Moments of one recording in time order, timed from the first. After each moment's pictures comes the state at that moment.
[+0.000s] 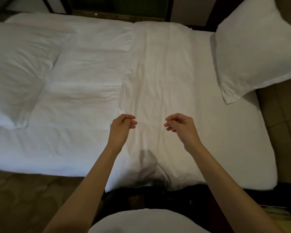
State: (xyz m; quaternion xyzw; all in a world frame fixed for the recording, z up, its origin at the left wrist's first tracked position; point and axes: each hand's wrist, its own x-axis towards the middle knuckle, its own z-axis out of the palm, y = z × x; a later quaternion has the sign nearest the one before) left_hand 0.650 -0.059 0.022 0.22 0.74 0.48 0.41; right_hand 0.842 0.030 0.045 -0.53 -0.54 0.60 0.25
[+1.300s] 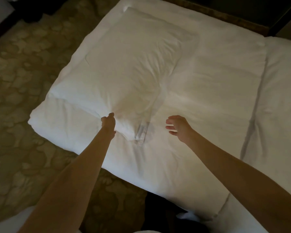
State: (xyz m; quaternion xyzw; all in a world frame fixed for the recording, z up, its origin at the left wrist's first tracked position) left_hand -0.011 -0.233 -0.070 -0.21 0.76 0.49 0.37; right_hand 0.173 -0.063 -0.061 -0.59 -0.46 0.66 -0.01
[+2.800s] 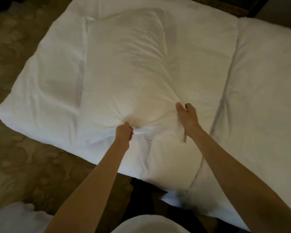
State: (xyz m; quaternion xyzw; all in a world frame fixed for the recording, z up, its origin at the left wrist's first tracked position) left_hand 0.185 -0.180 -0.075 -0.19 0.70 0.51 0.46; right_hand 0.320 -0.006 -0.063 -0.60 -0.58 0.53 0.13
